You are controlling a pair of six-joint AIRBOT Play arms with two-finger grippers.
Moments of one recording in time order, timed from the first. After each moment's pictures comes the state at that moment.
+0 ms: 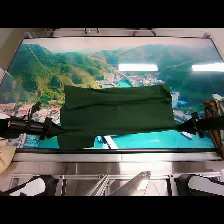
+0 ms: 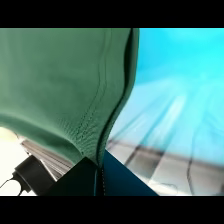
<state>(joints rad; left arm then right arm) 0.48 -1.29 0.63 0.76 -1.46 -1.02 -0.65 -1.39 0.76 -0.85 1.48 1.19</state>
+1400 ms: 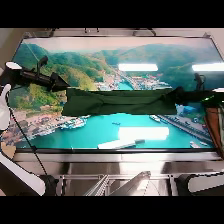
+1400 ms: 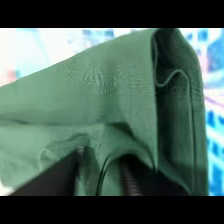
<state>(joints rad) 0.25 -2.00 1.79 0.68 -1.54 -1.14 -0.40 -1.70 1.12 -0.52 1.09 0.90</state>
